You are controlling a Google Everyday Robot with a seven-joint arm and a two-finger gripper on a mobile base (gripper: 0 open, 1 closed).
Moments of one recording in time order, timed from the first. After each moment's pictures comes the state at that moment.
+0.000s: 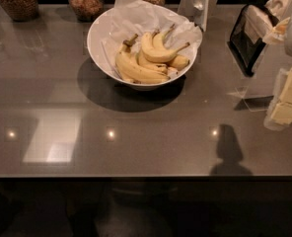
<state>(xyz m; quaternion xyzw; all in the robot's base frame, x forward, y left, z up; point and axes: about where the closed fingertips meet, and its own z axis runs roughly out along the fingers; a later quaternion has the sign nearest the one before) 0.438 -0.217 0.976 -0.60 0.78 -0.03 0.16</state>
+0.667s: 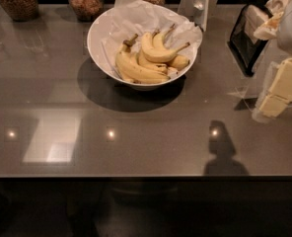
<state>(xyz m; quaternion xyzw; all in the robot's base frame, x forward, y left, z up) 0.450 -0.200 0.980 -0.60 0.77 -0.01 0.19</state>
